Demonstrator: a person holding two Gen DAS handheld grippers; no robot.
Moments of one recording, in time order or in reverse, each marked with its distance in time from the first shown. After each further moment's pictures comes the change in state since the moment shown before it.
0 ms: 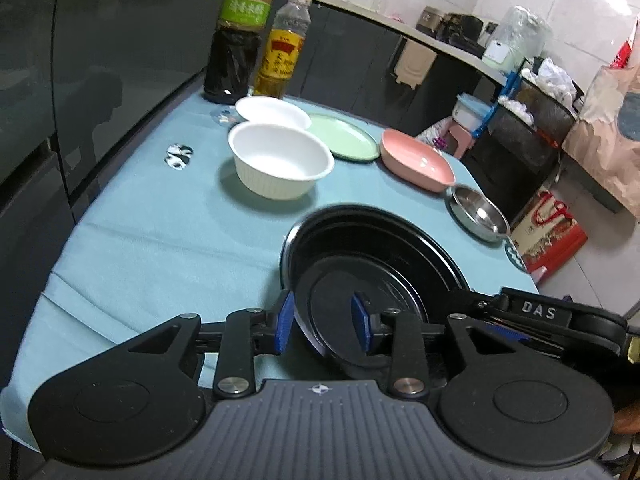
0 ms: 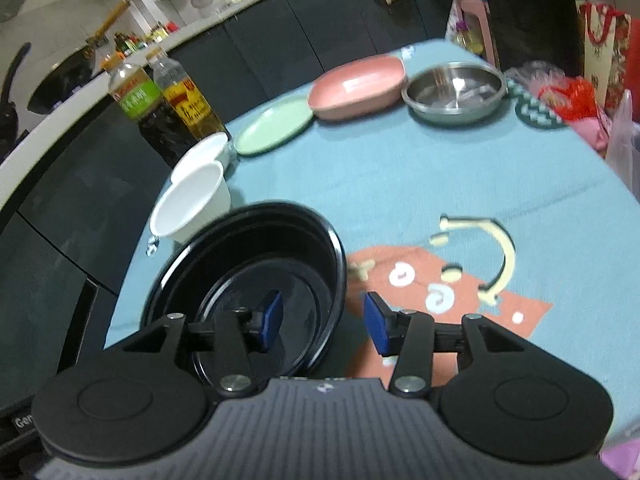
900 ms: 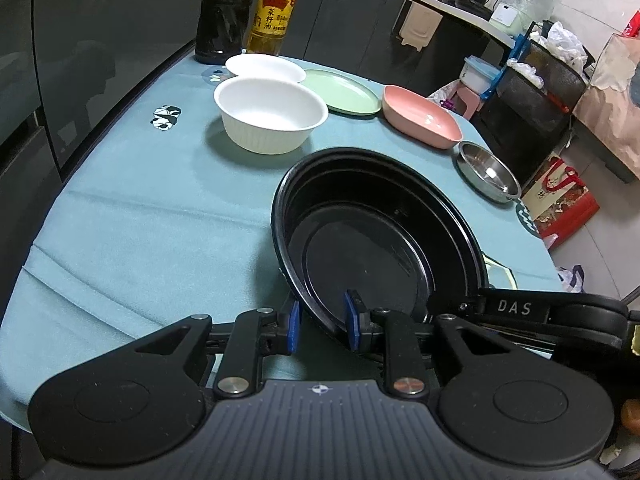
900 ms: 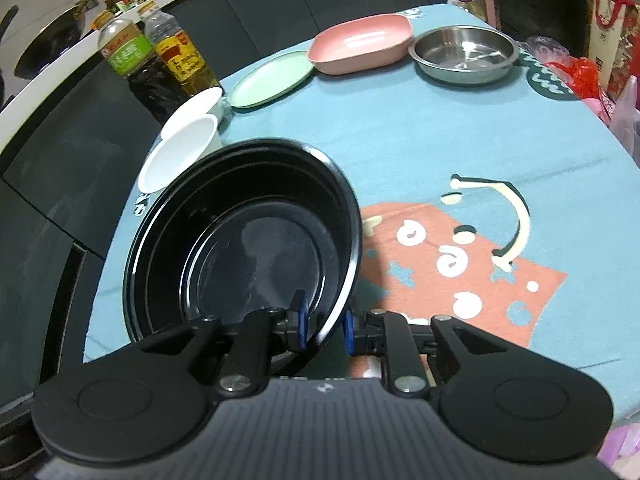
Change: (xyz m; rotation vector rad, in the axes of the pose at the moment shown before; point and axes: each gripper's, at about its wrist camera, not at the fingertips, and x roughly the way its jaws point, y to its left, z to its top) left arm 0.025 -0.015 -0.011 0.027 0.121 0.026; right arm 0.020 0.004 -0.004 0.002 0.167 -0.044
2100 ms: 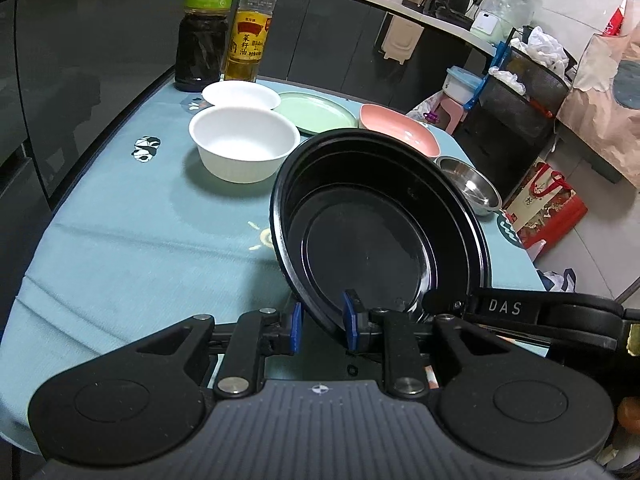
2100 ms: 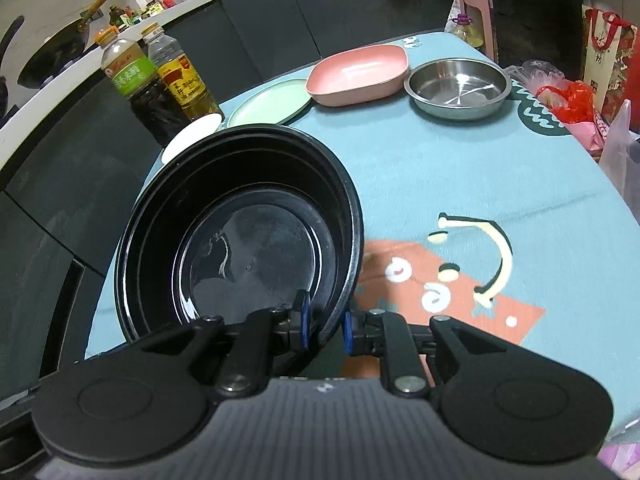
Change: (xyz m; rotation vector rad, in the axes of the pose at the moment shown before) left arm -0.008 -0.013 0.008 0.043 -0.049 -0.026; right arm -0.014 0.004 0.007 -0.035 -0.067 -0.013
